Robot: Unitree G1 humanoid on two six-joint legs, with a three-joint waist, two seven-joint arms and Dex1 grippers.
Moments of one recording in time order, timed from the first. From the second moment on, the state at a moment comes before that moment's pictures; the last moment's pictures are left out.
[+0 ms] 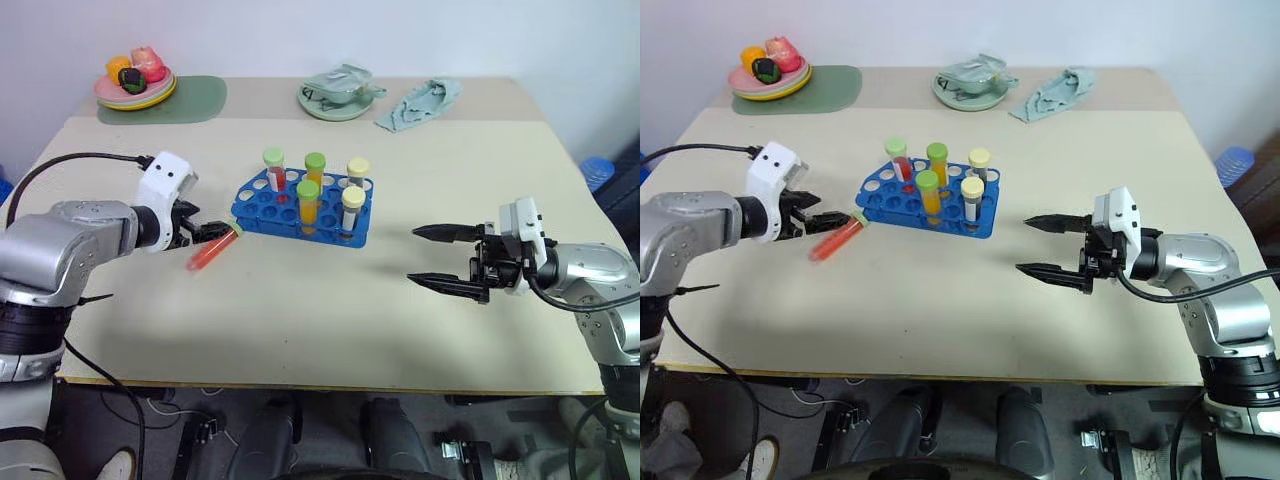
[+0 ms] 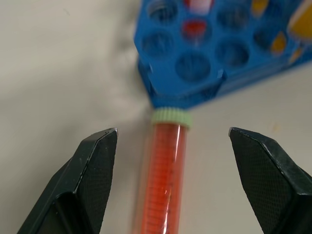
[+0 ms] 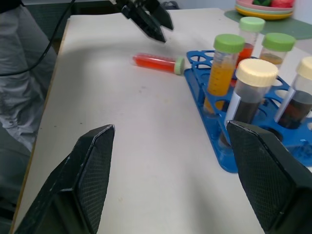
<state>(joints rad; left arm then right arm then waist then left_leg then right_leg) -0.69 0.93 -0.13 -0.09 -0.55 1.16 -0.59 -0.28 -0.80 -0.13 -0.19 0.61 0.34 1.22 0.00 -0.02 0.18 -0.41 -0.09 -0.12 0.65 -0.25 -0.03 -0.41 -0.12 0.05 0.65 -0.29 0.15</state>
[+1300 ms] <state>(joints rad) -1.02 0.77 -0.49 0.41 -0.17 1.22 -0.85 -0.17 -0.81 -0.19 -0.28 0.64 0.37 1.19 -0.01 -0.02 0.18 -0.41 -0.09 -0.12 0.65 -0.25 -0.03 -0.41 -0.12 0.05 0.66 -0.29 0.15</state>
